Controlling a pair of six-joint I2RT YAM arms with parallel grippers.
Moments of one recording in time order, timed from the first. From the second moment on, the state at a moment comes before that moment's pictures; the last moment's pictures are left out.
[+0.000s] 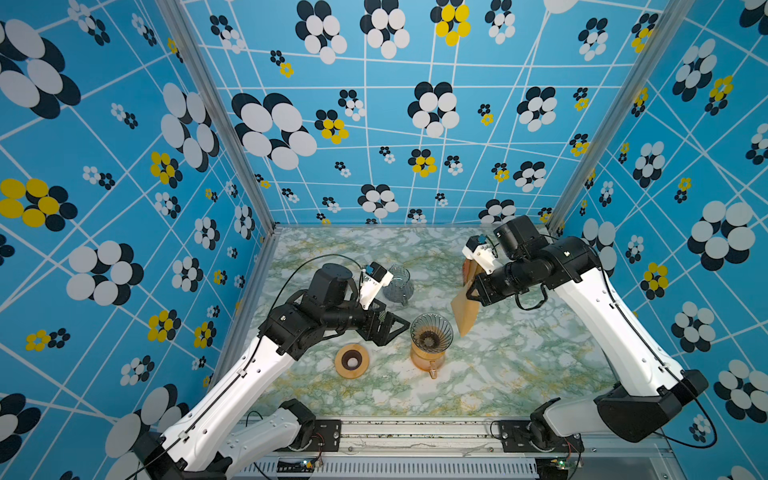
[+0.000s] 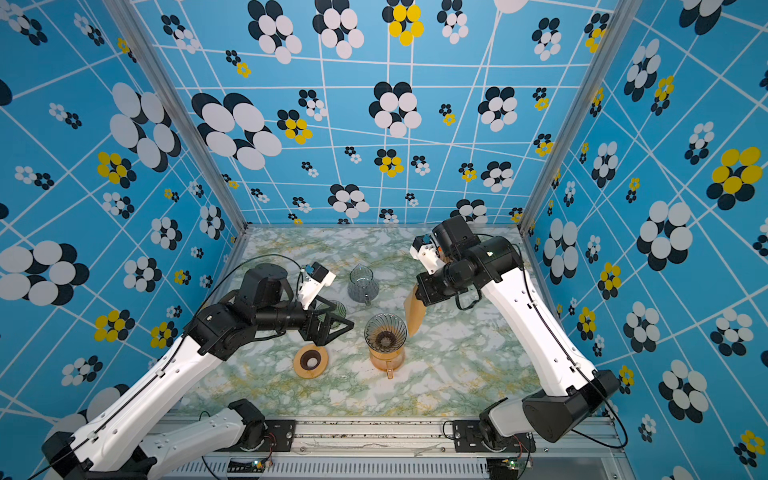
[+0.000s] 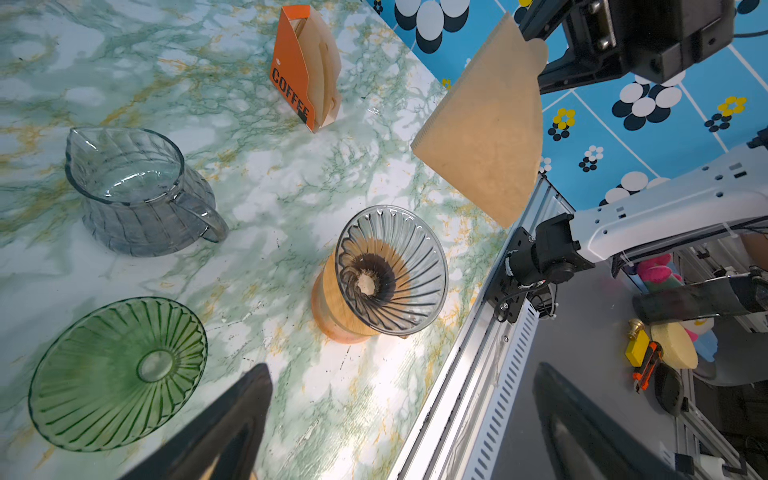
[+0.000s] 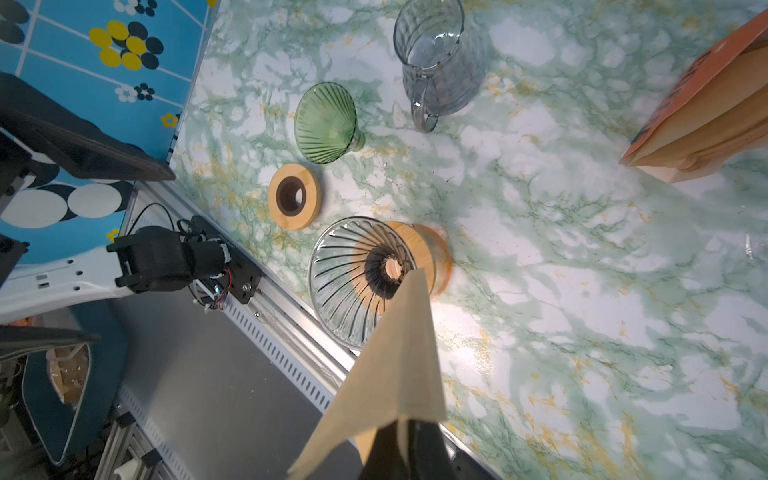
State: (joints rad) left arm -0.60 0.99 1.09 -0.74 0.53 -0.17; right arm 0.52 1.45 1.74 -1.43 -0.32 0.08
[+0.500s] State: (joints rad) left arm -0.60 0.93 0.95 -0.67 0.57 -0.15; right arm 0.68 1.62 1.76 -1.47 -0.32 0.07
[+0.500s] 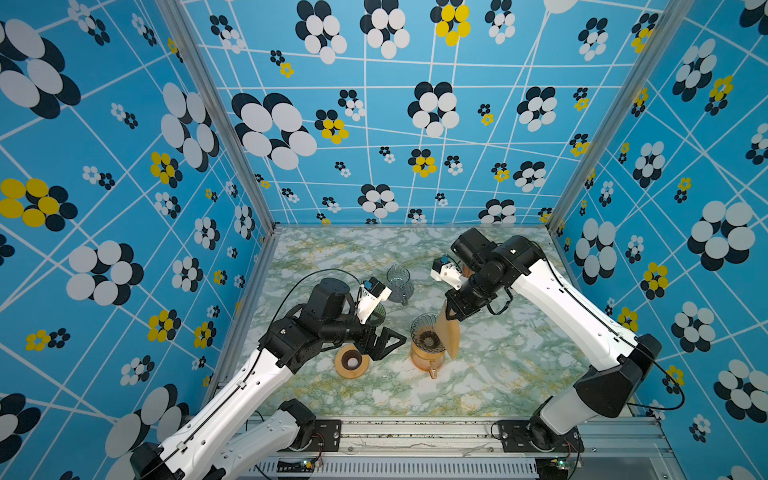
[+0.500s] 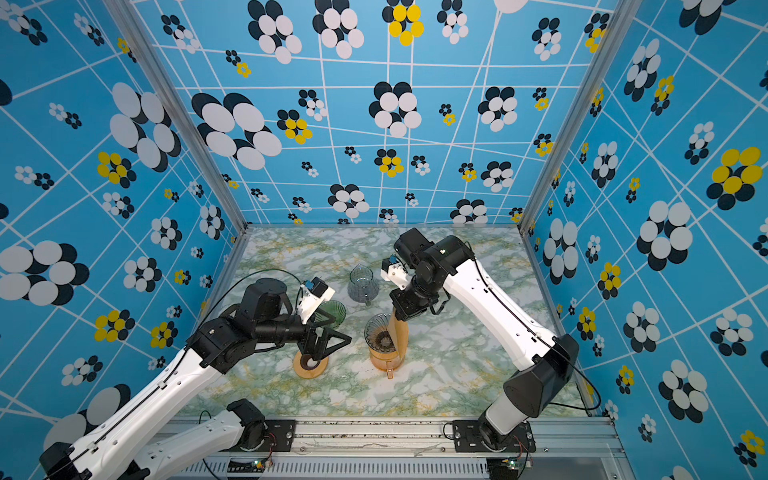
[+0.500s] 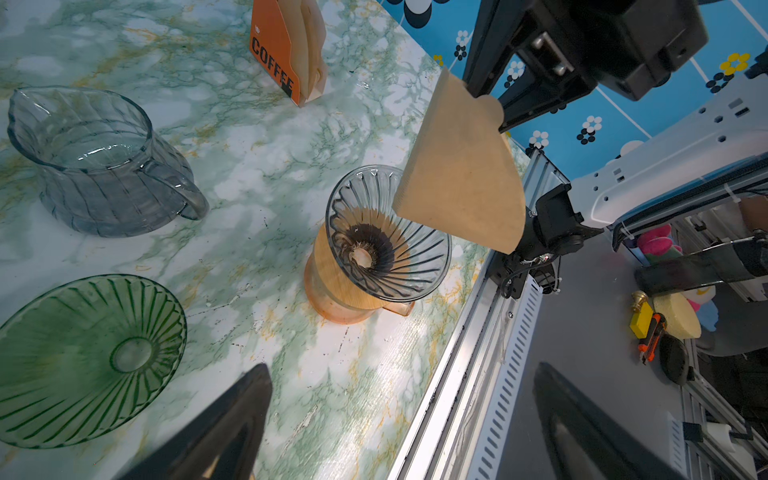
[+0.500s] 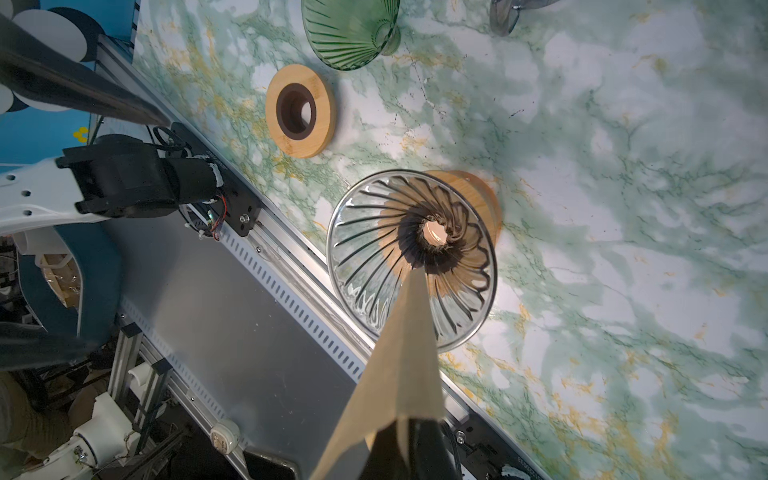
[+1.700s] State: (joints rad) left arm -0.81 1.20 1.16 -0.76 0.19 -0.64; right arm 0.70 1.45 1.54 -1.25 -0.18 0.27
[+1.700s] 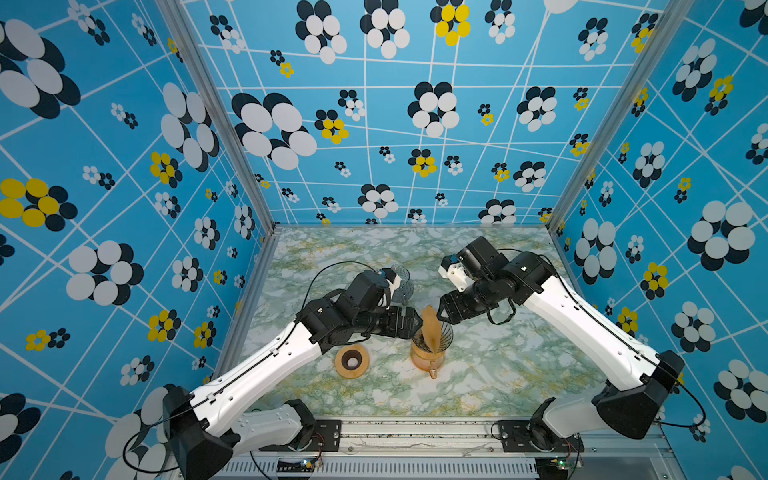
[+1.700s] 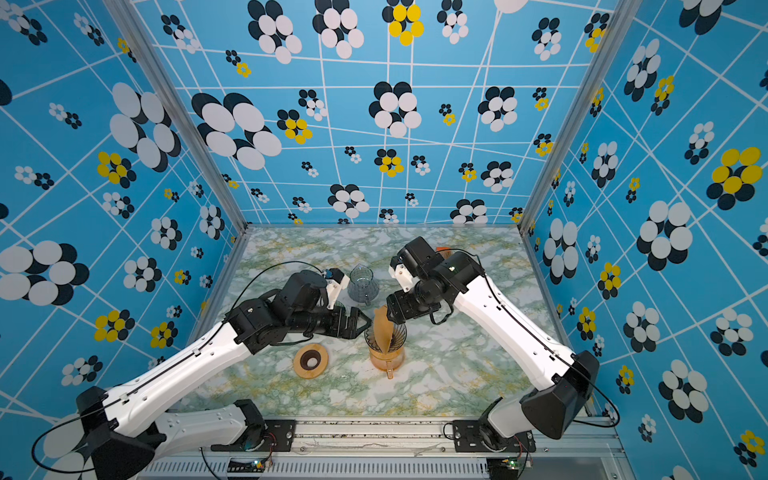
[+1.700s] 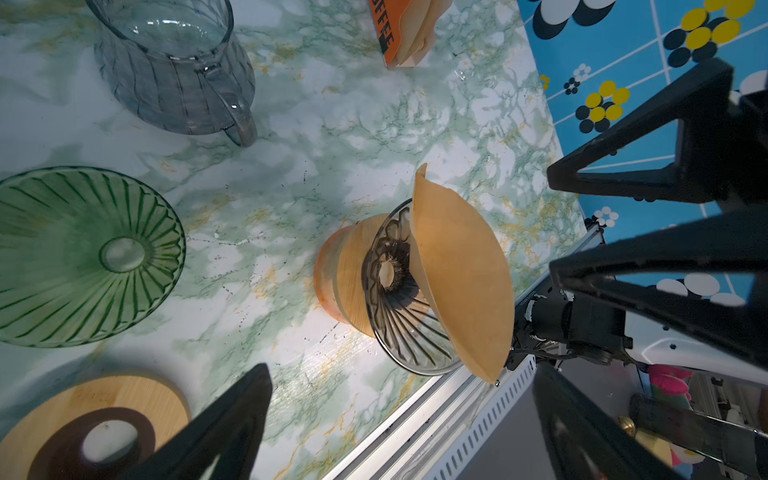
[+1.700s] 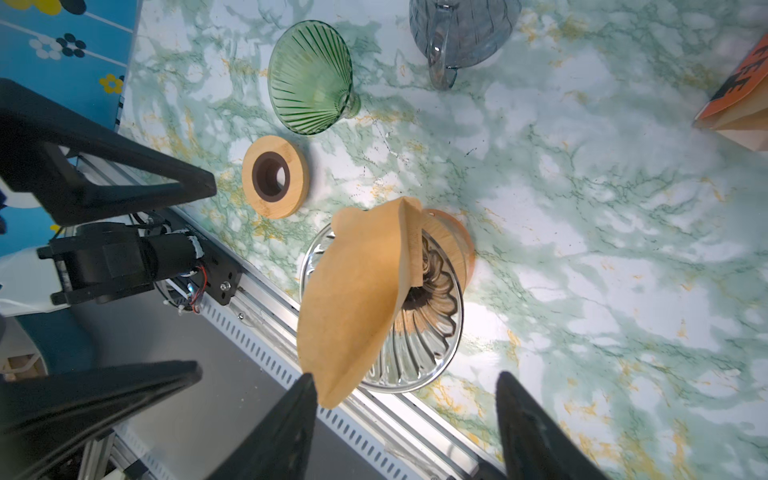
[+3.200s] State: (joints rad) left arm -0.84 1.48 1.22 -0.81 0.12 -0.75; right arm 0.74 1.45 1.30 -1.05 0.04 0.43
